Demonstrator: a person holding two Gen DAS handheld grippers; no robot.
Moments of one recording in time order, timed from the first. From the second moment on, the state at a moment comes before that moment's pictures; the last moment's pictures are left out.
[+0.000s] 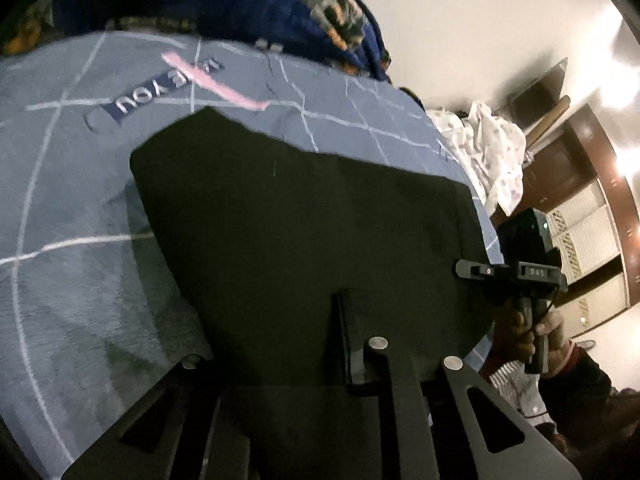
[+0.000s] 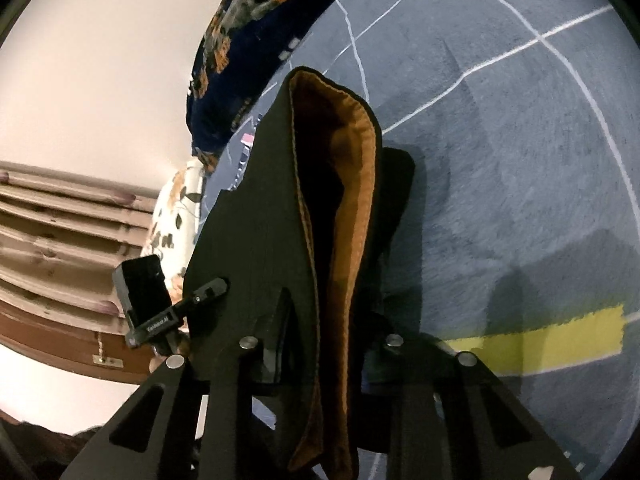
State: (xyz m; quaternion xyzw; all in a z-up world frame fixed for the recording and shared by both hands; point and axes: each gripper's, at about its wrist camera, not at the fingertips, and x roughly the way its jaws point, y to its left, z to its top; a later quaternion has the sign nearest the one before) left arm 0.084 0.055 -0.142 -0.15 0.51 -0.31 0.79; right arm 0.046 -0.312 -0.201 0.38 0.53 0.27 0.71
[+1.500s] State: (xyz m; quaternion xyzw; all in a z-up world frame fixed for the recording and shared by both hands) left arm 0.082 0.083 -0.088 -0.01 0.45 -0.20 0.87; right arm 0.078 -0.225 -0.167 0.37 0.52 0.32 0.70
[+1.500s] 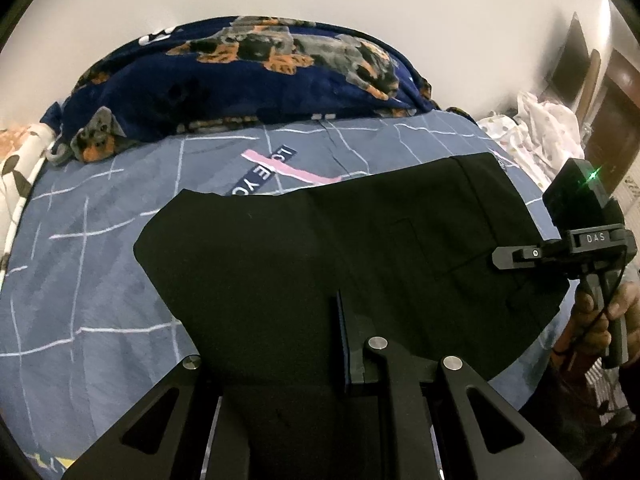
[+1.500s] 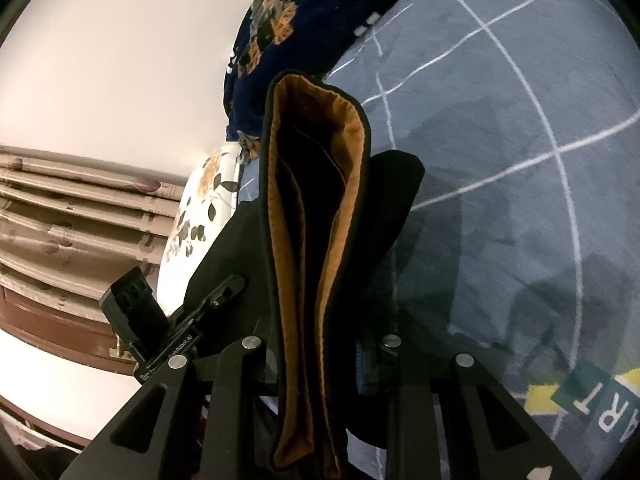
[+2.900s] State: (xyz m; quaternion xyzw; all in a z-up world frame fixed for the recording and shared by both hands) left arm 0.204 0.146 -0.095 -0.03 0.44 -0.13 0.89; right arm 0.199 -0.166 -0.157 0.37 0.52 0.35 0.69
